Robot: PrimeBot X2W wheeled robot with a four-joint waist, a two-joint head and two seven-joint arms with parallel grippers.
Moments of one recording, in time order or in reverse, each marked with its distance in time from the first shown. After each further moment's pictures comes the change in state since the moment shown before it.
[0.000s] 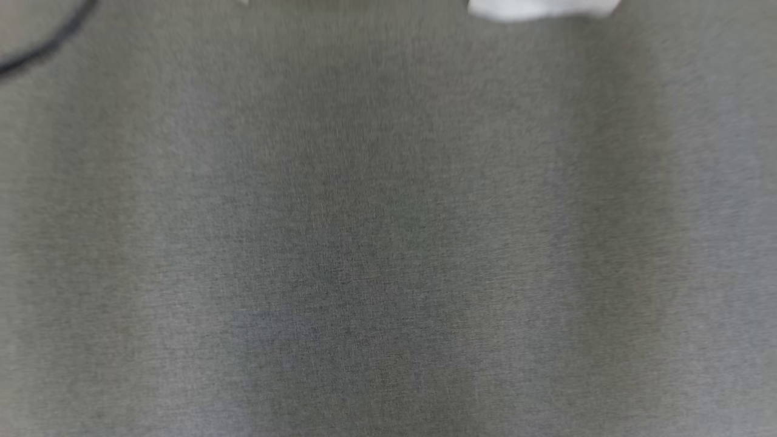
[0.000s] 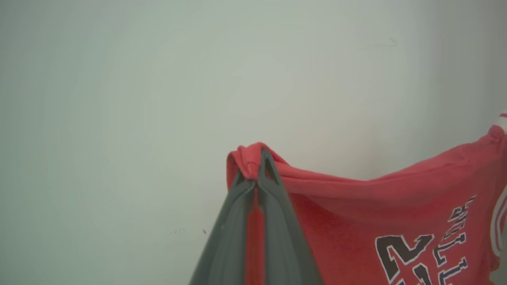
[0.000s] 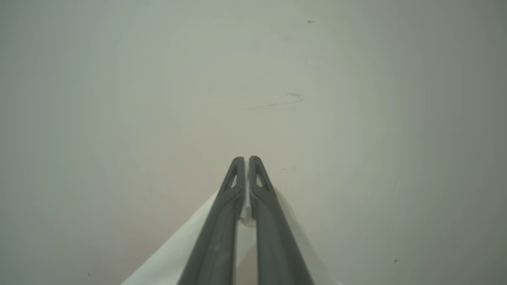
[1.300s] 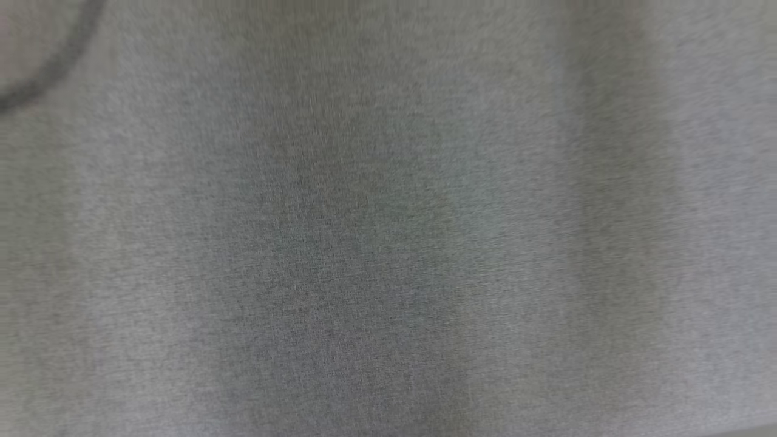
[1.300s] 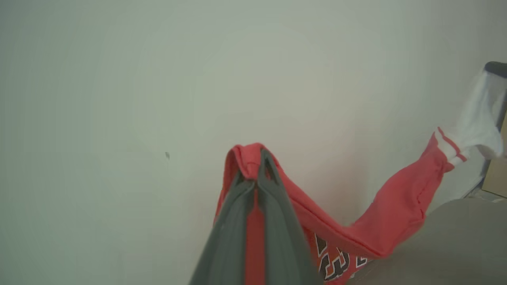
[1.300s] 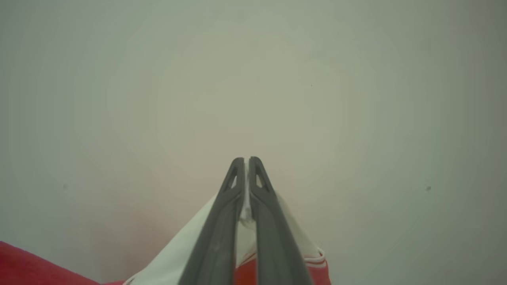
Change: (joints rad) left arm -0.028 0.093 -0.298 0.067 -0.241 0.000 -0.225; right arm -0.042 0.055 0.208 0.198 0.054 0.000 -0.178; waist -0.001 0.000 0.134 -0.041
